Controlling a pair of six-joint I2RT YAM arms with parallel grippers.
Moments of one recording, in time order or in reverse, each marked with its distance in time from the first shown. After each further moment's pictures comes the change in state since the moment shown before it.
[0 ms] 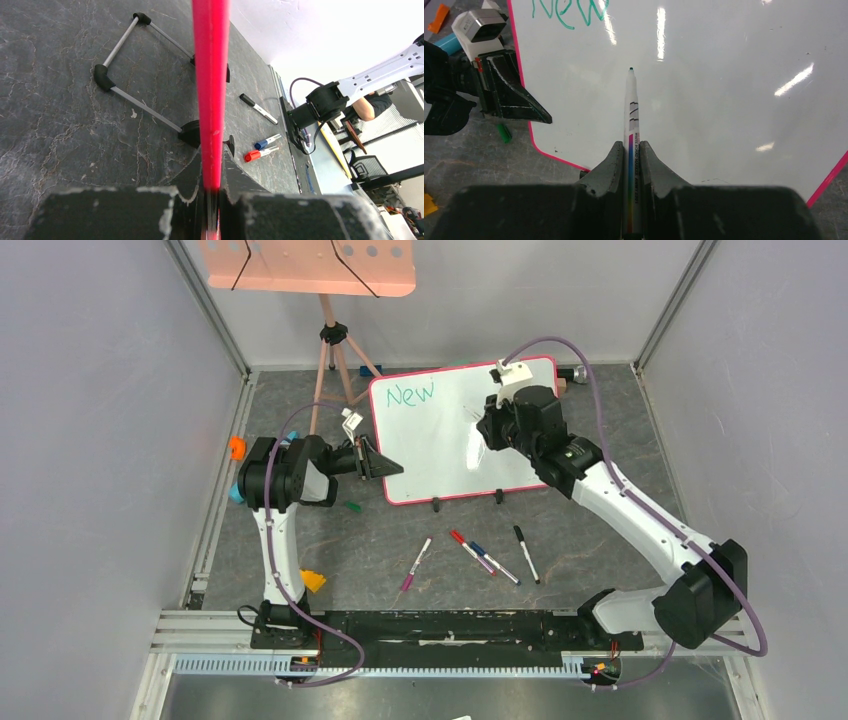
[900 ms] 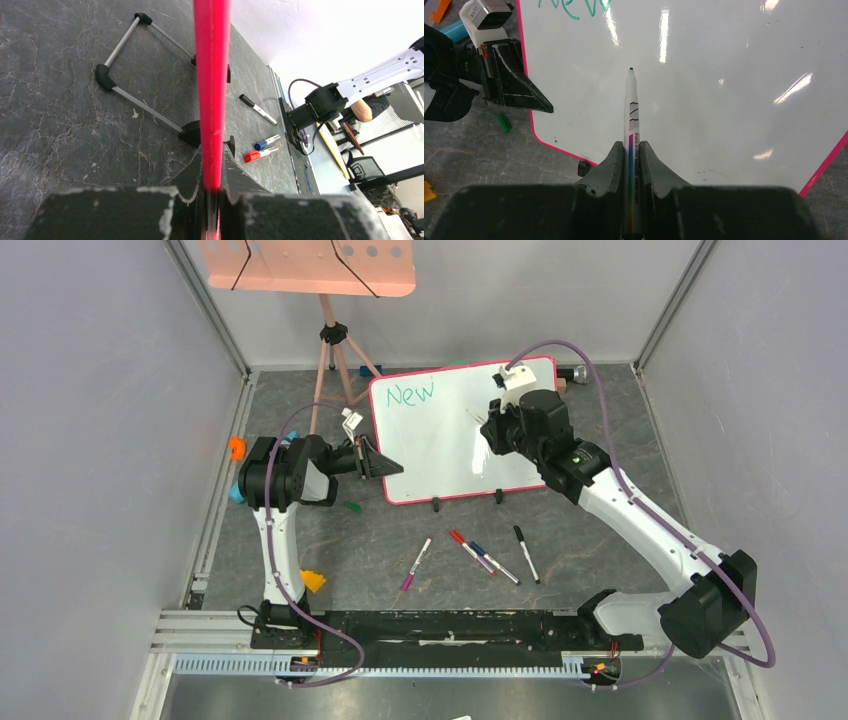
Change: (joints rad) left arm 0.002 0.011 0.010 0.002 0.000 -0.012; right arm 0.000 -0.049 -0.008 -0.040 -0.022 -0.024
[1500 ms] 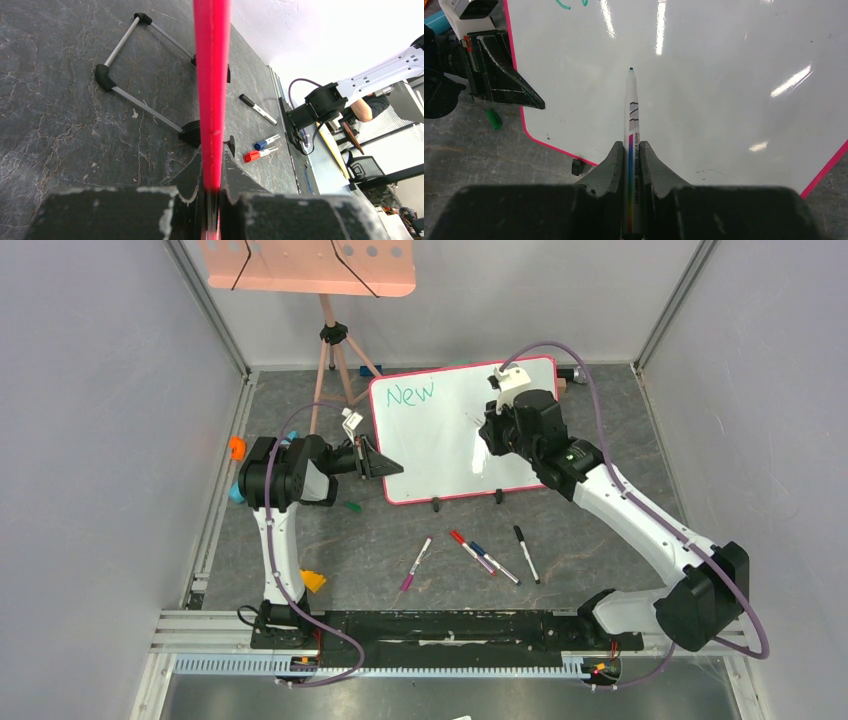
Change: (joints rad) left arm 0.000 0.000 0.000 0.000 0.002 0.000; right arm 0.000 0.037 0.000 0.000 0.008 -0.011
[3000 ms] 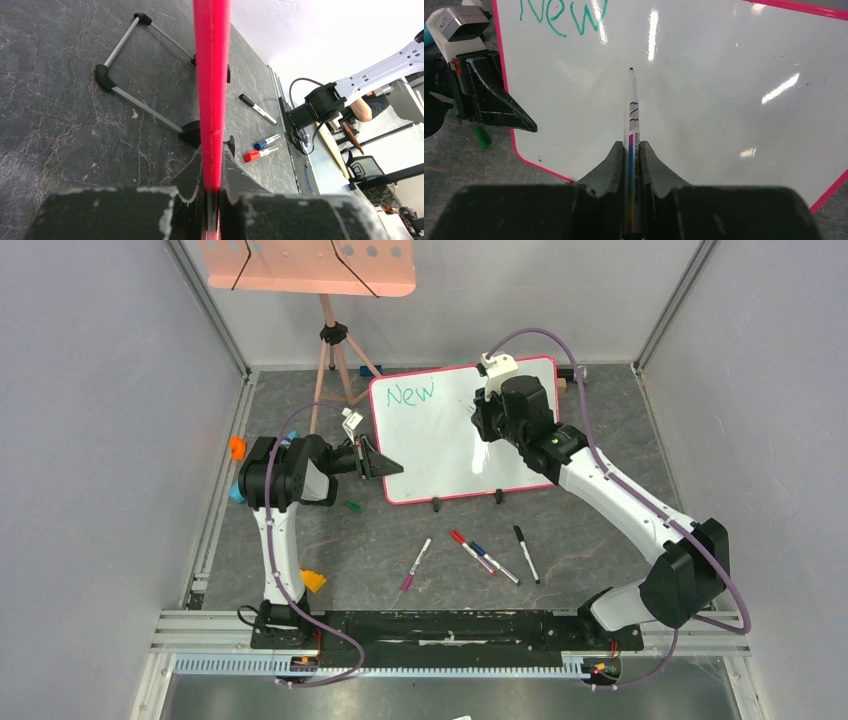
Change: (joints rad) left arm 0.000 0.000 0.002 0.000 0.002 -0.001; right arm 0.000 0.122 0.105 0.030 0.022 -0.042
